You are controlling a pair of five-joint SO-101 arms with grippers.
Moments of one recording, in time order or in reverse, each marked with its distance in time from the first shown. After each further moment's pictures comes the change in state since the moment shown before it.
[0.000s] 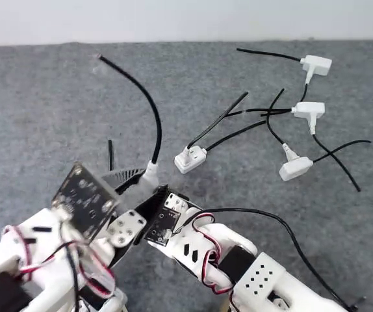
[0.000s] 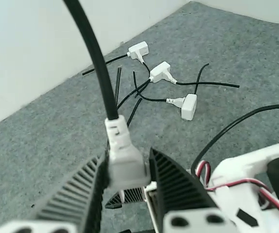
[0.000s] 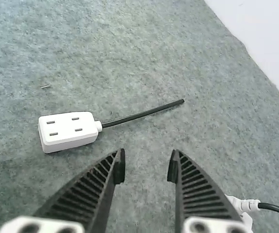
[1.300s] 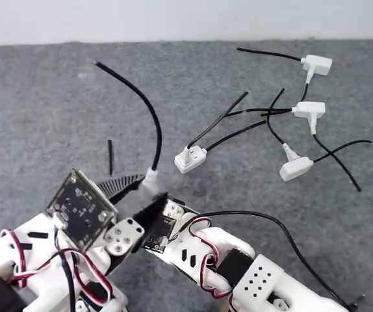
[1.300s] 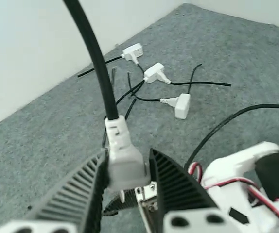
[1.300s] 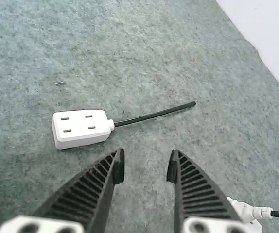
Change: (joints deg) left arm 2.2 -0.2 -2.3 2.7 0.1; right arm -2.3 0.0 0.7 0.0 0.6
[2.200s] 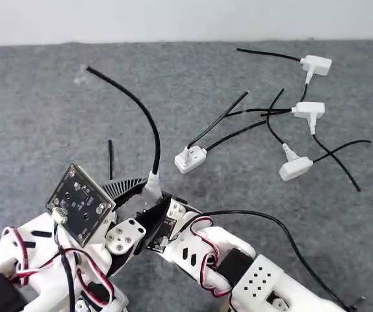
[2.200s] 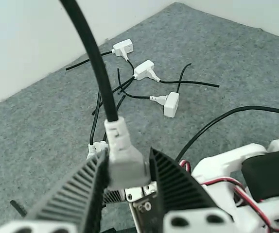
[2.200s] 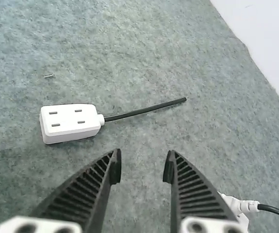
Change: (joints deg) left arm 2.3 0.5 -0.3 1.9 4.7; right arm 2.2 0.1 0.2 0.1 0.2
